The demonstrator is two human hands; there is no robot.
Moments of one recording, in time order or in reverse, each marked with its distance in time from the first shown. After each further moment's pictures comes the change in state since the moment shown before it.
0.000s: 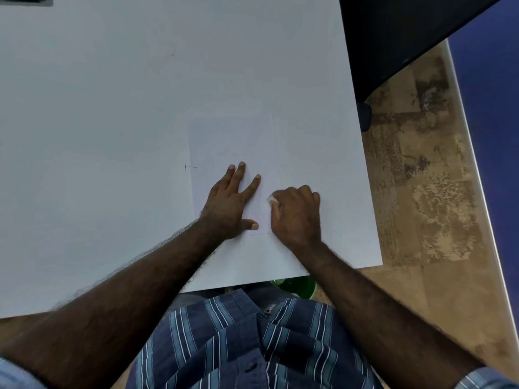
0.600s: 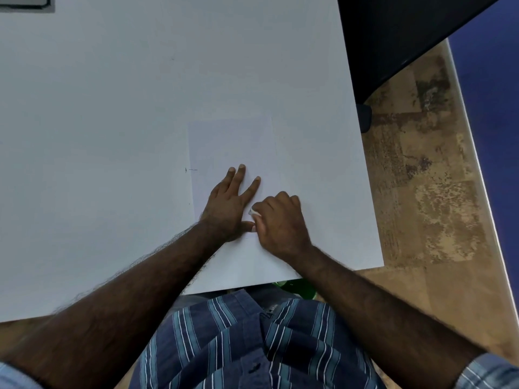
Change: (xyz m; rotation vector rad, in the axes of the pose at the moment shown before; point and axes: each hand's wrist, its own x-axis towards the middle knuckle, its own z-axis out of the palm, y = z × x) left_hand 0.000 -0.002 0.003 0.002 0.011 0.011; right_hand -0.006 -0.018 0.005 -0.006 -0.102 -0.229
